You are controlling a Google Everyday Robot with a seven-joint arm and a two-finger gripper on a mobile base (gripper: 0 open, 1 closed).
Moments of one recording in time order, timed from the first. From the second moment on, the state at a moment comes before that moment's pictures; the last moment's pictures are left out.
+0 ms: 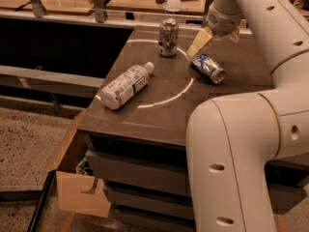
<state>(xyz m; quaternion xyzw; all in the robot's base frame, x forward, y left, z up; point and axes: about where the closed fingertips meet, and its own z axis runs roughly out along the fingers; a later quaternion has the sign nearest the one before) 0.731 -0.199 0.882 -0.26 0.96 -0.01 0.11</state>
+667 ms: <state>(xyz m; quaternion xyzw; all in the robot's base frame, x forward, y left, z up) 0.736 -0.176 0.858 -0.28 0.96 0.03 0.09</state>
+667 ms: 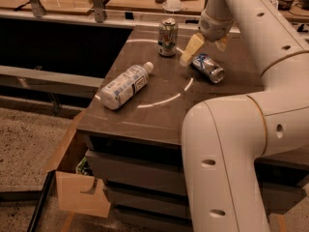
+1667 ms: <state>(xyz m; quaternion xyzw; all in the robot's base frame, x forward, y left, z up) 0.731 -0.200 0.894 -0.29 0.94 0.04 0.14</state>
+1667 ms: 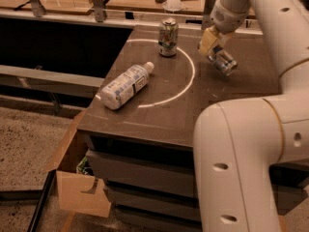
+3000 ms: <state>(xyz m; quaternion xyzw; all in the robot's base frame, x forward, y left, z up) 0.686 -0.217 1.048 -0.38 0.81 0.13 0.43</state>
